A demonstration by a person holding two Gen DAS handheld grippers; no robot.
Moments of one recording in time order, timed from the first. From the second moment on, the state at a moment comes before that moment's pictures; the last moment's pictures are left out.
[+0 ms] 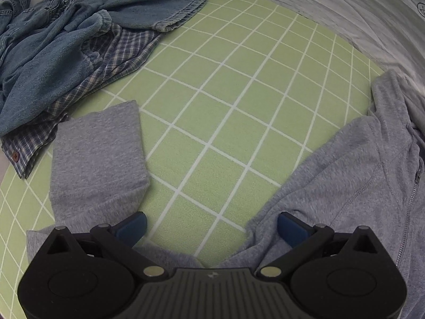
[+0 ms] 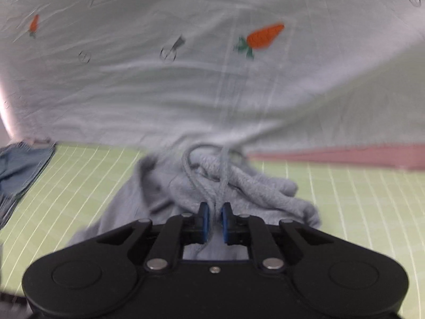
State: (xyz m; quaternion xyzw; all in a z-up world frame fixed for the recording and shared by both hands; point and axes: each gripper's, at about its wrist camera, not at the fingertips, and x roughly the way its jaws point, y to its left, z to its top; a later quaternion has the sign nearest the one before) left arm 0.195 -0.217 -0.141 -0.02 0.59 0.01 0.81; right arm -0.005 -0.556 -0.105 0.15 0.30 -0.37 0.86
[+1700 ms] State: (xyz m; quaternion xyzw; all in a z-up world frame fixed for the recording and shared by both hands) left arm 0.192 -0.221 -0.141 -0.01 0.57 0.01 0.82; right arm -0.016 -0.571 -0.010 0.13 0.16 -0.43 0.88
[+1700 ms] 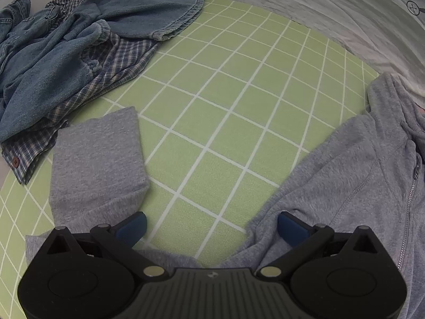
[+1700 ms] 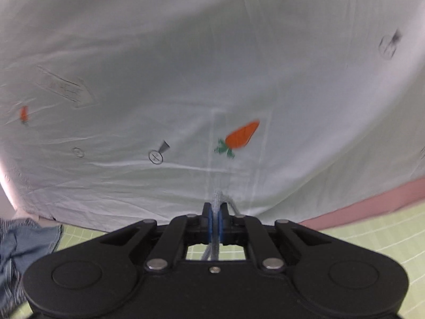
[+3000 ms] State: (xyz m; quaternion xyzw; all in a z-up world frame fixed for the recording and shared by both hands) left arm 0.189 -0.220 -0.139 -0.01 0.56 0.00 0.83; right arm 0.044 -0.658 -0.087 0.00 0.41 -0.38 0.83
